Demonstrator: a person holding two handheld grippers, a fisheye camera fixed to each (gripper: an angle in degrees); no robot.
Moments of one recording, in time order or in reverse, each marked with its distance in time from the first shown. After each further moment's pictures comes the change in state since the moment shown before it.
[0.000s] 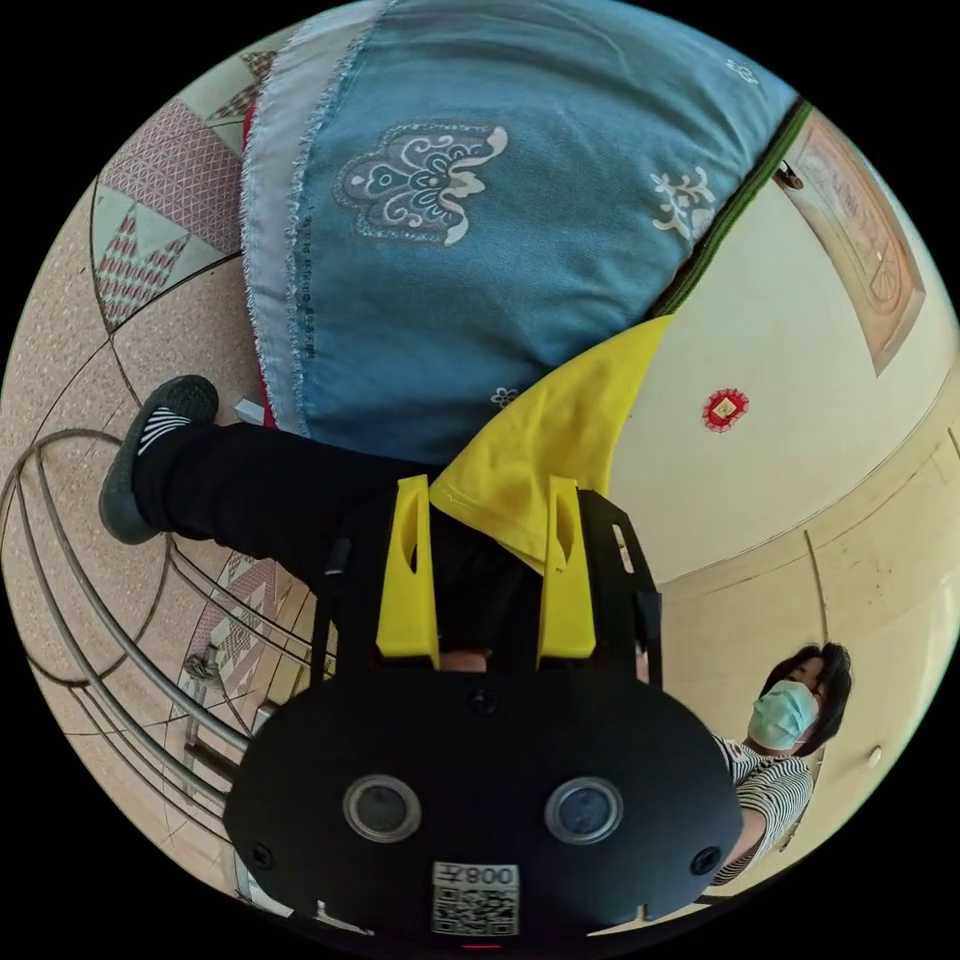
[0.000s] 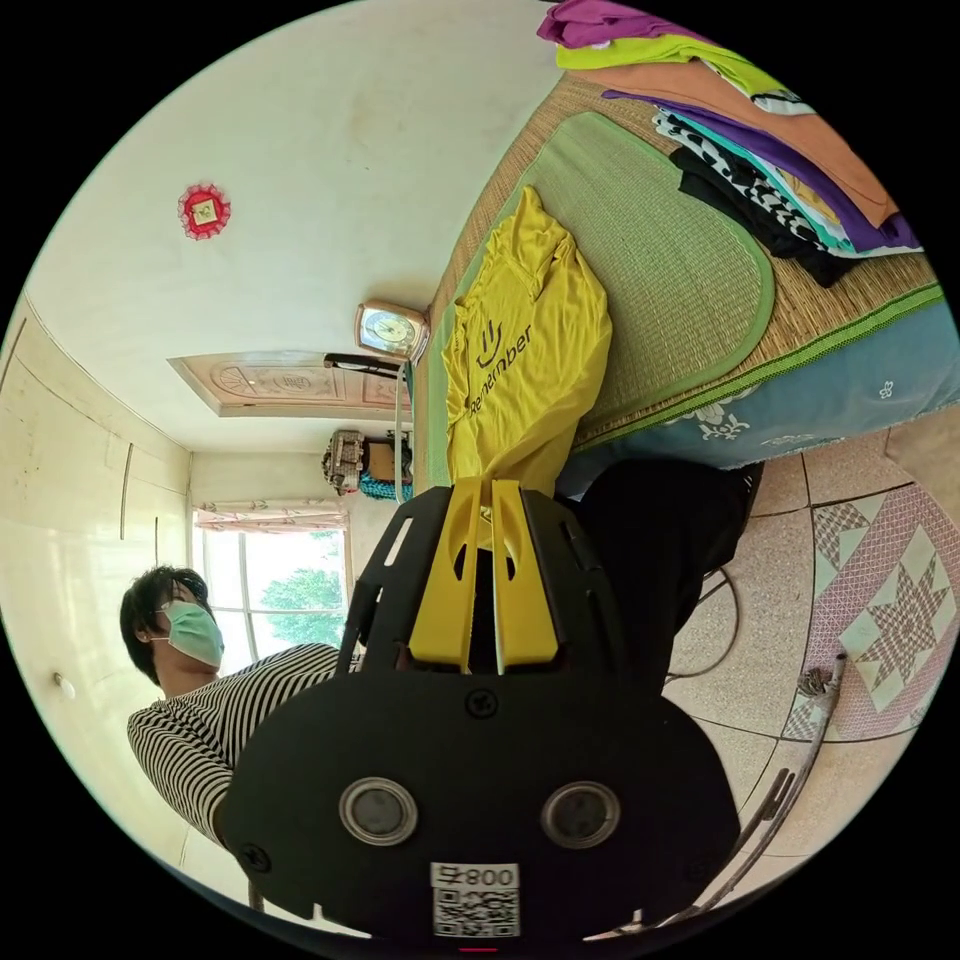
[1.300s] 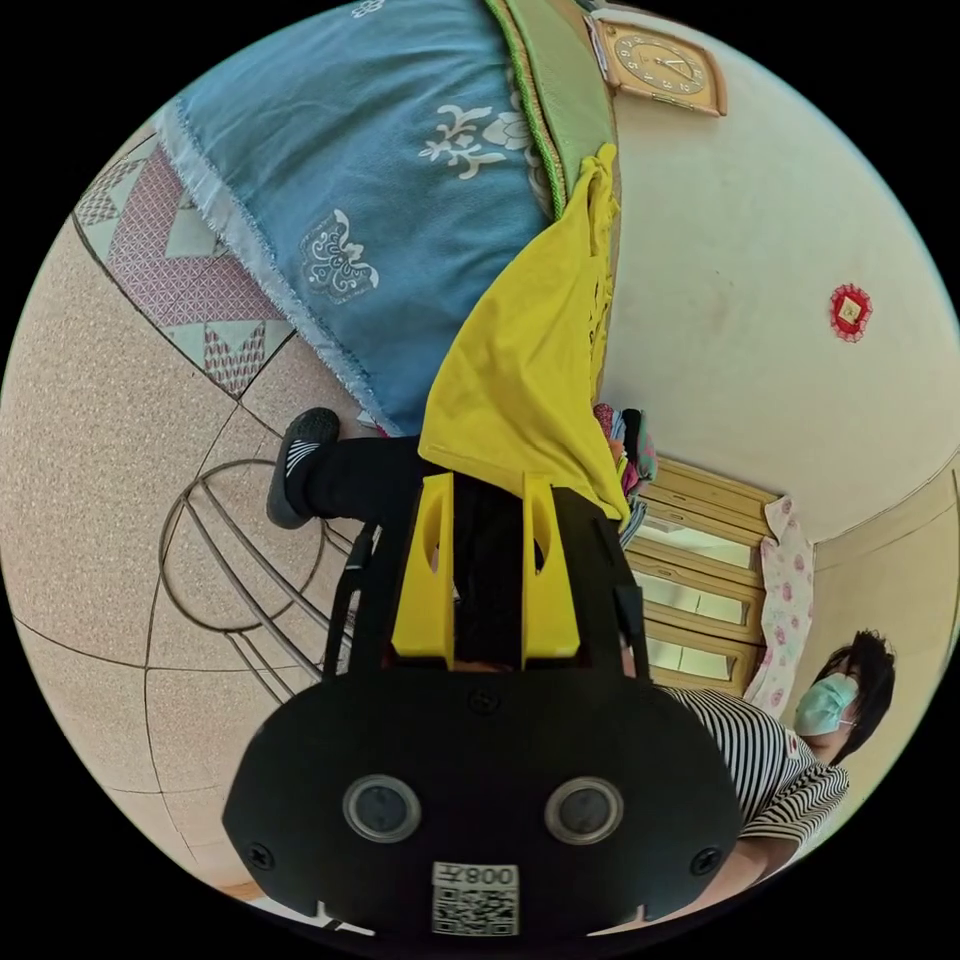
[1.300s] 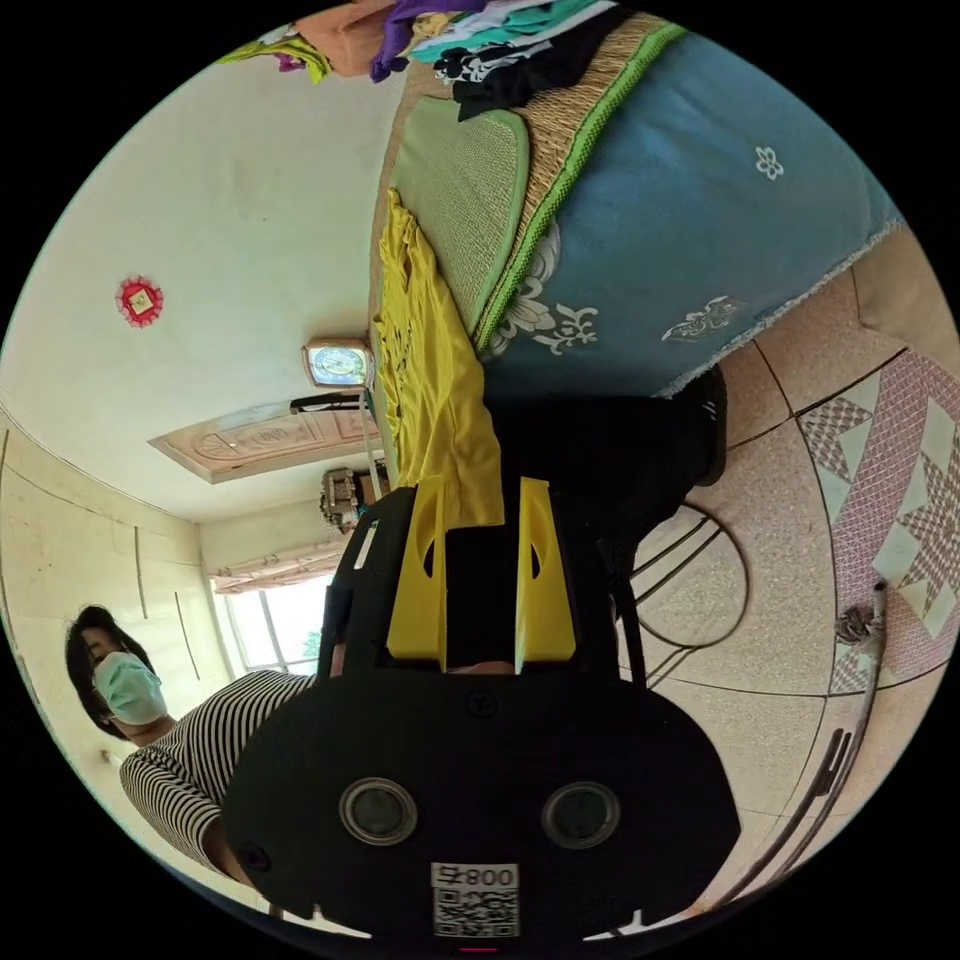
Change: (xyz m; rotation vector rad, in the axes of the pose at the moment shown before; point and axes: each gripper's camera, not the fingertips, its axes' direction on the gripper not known) left arm 0.090 0.027 0.121 -0.118 -0.577 0.124; right arm 0.050 0.020 0.049 0.037 -0.071 0.229
